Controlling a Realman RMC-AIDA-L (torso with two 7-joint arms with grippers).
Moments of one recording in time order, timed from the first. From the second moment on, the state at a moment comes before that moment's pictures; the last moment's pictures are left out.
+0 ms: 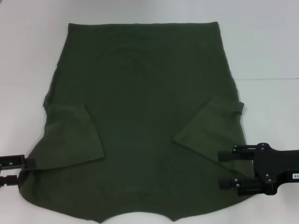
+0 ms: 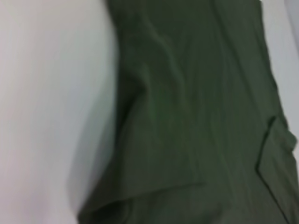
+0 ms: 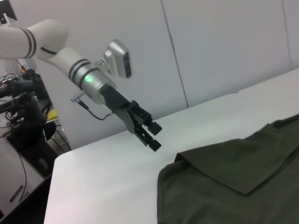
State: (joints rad) left arm -0.59 -1.93 0.14 0.81 2.67 1.75 -2.39; right arm 0.57 1.95 -0.73 -0.54 -1.99 -1.75 1.35
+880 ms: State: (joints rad) left arm -0.57 -1.94 0.15 0.69 2.69 1.54 -2.53; right arm 0.59 1.94 -0.73 -0.54 -1.99 -1.78 1.33
